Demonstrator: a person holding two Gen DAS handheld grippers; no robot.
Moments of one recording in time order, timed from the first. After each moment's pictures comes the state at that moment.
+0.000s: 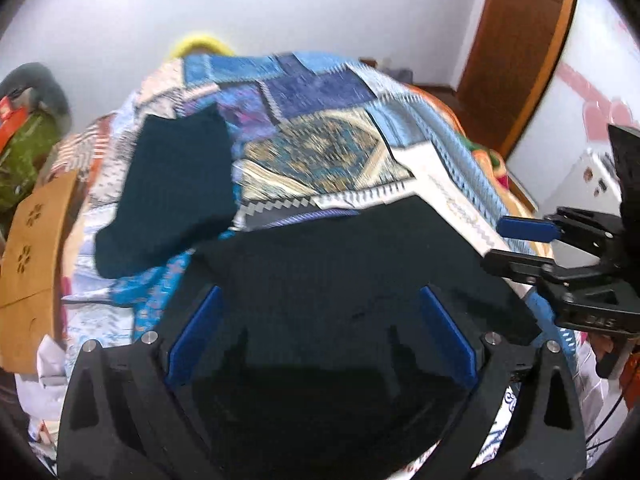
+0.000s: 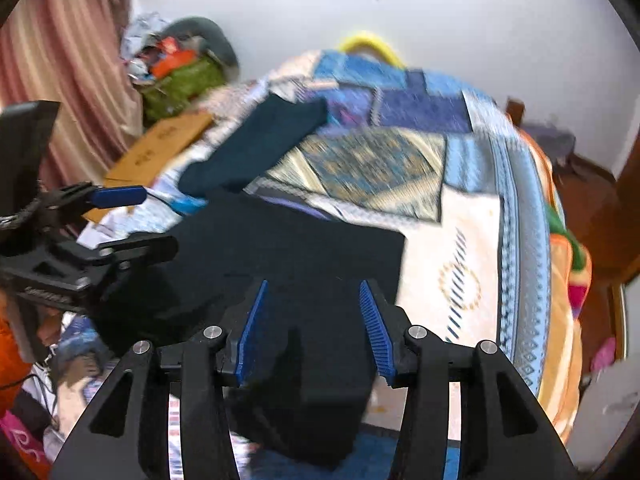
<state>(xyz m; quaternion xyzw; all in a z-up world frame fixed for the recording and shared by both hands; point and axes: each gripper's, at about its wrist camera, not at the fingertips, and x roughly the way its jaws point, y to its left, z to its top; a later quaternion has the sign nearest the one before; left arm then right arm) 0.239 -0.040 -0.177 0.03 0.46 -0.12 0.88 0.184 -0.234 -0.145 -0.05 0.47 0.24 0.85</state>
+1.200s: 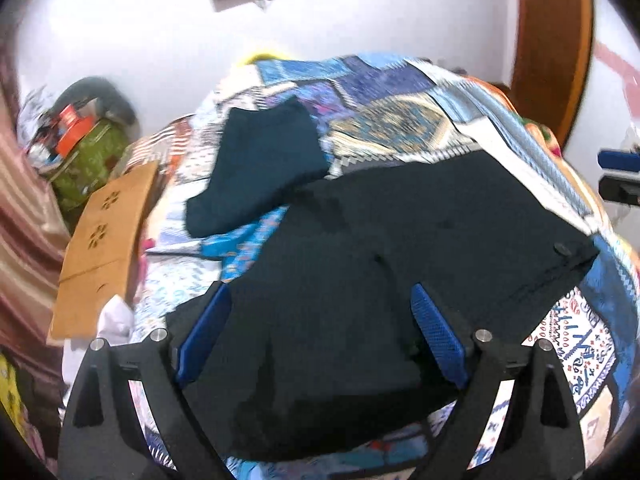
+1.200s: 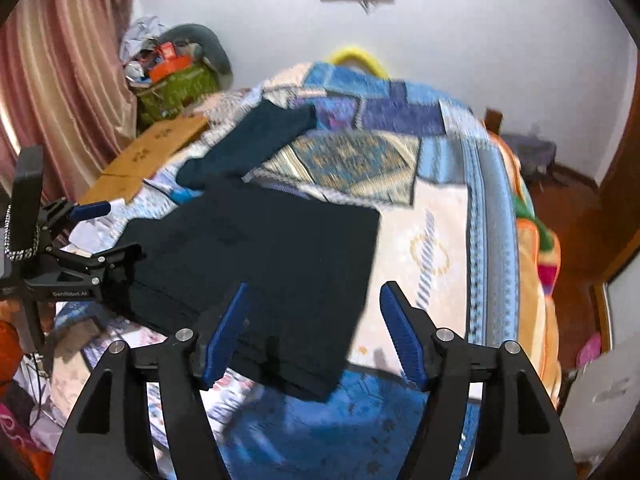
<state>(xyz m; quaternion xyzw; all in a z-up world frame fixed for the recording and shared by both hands) 0.149 0.015 -0.182 0.08 0.42 0.01 0.91 0.116 -0.244 -0.103 -0.07 0.41 0.24 0.88</state>
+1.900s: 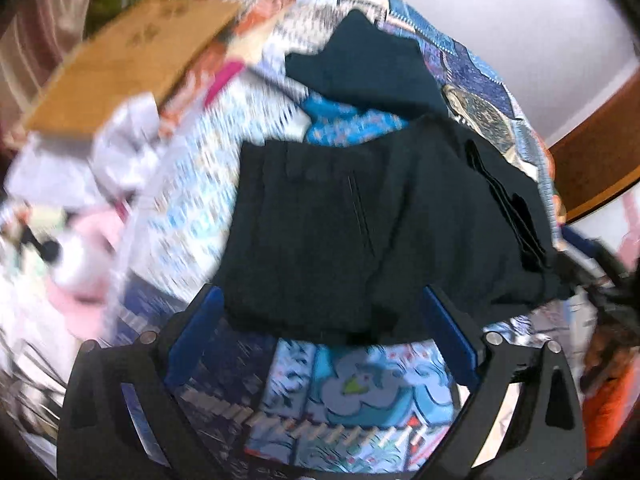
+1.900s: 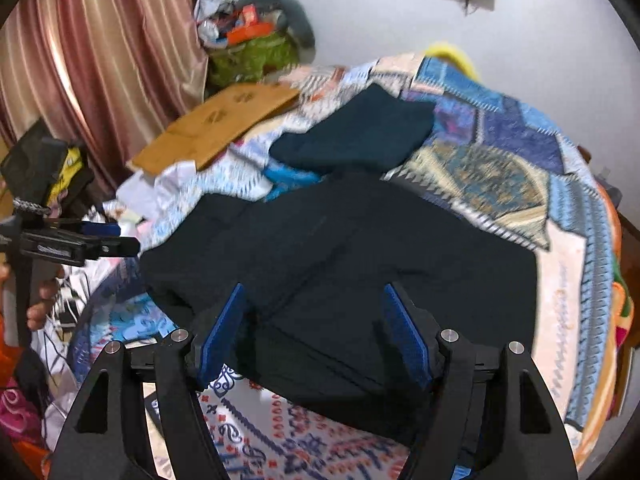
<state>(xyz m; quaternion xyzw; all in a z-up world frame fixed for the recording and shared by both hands) 0.082 0.175 -0.237 -0.23 0.53 0.02 0.82 0.114 -0.116 -0.157 -0.12 0.45 0.34 0.82</state>
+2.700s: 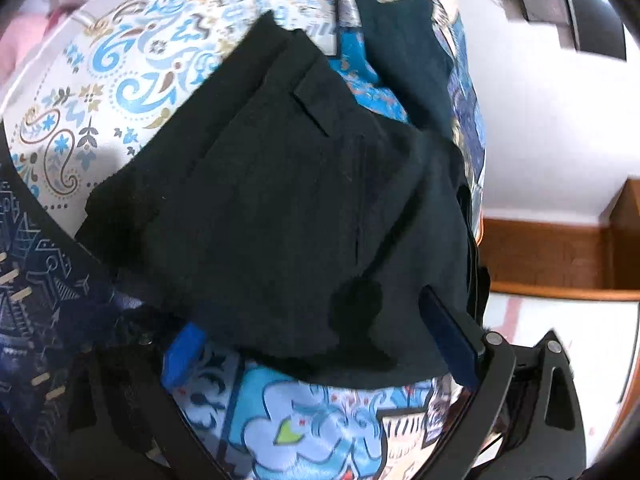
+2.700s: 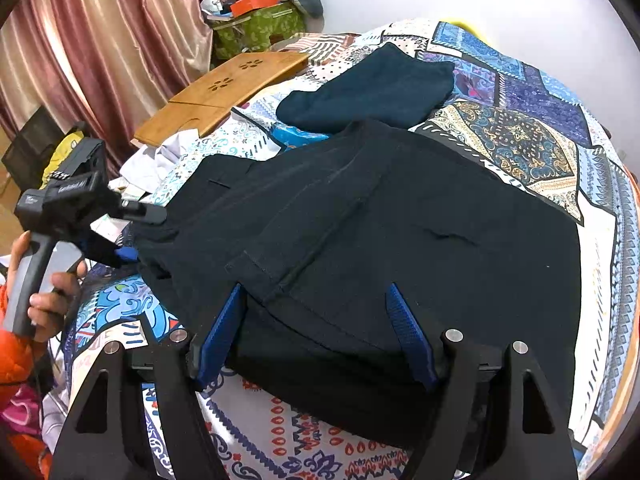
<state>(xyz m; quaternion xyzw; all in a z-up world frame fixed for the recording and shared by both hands) 0.100 0.203 -0.319 -0.53 0.51 -0.03 0.68 0.115 -0.112 -0.179 -0.12 0.48 0.36 0.79</state>
